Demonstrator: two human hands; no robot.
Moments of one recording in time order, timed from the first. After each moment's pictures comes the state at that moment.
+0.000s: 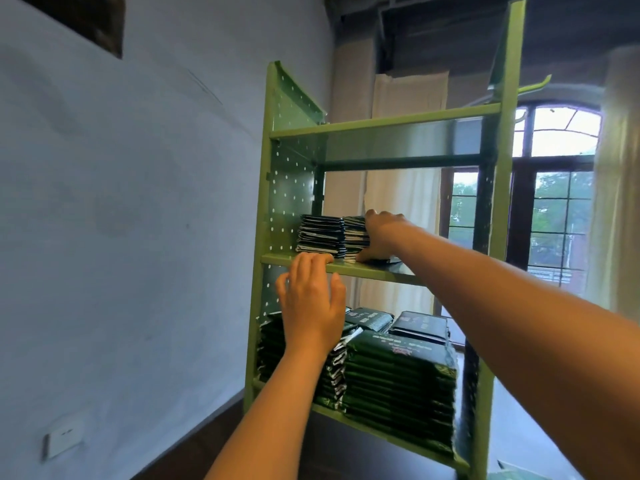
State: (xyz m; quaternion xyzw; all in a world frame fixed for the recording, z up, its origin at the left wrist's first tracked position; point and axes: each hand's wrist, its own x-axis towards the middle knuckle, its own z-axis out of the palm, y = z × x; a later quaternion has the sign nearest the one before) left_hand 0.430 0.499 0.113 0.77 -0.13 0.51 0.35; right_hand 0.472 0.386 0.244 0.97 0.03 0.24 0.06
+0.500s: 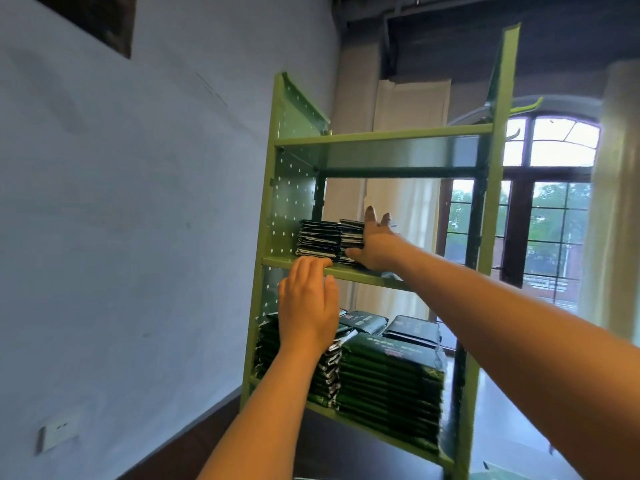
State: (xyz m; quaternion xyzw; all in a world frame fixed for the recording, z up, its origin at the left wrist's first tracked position) left_hand 0.424 0.506 0.115 0.78 -0.15 0.48 0.37; right_hand 0.465 0.394 0.234 0.97 0.02 0.22 -0.07
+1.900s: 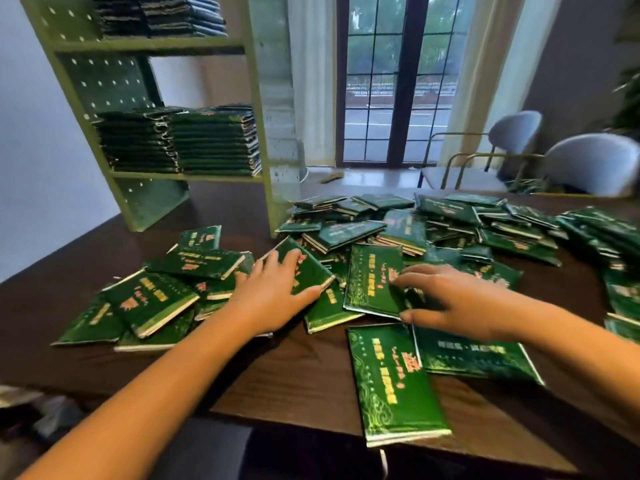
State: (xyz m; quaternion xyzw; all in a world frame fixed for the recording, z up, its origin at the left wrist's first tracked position) left_hand 0.180 0.396 -0.047 0.97 -0.24 -0.05 0.08; right_hand 0.063 0.165 -0.016 1.00 0.05 -0.07 -0.04
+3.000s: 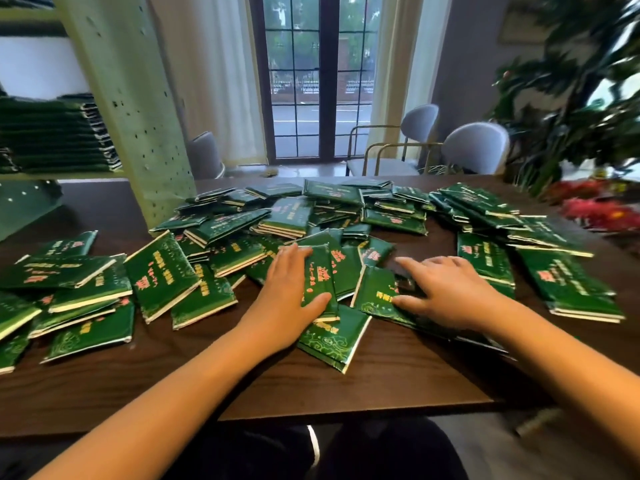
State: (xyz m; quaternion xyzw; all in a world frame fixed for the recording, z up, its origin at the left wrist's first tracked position) left_hand 0.096 0.260 -0.080 0.86 -0.41 -0.01 0.30; right_hand -0.023 0.056 -0.049 0.99 -0.14 -0.01 0.07
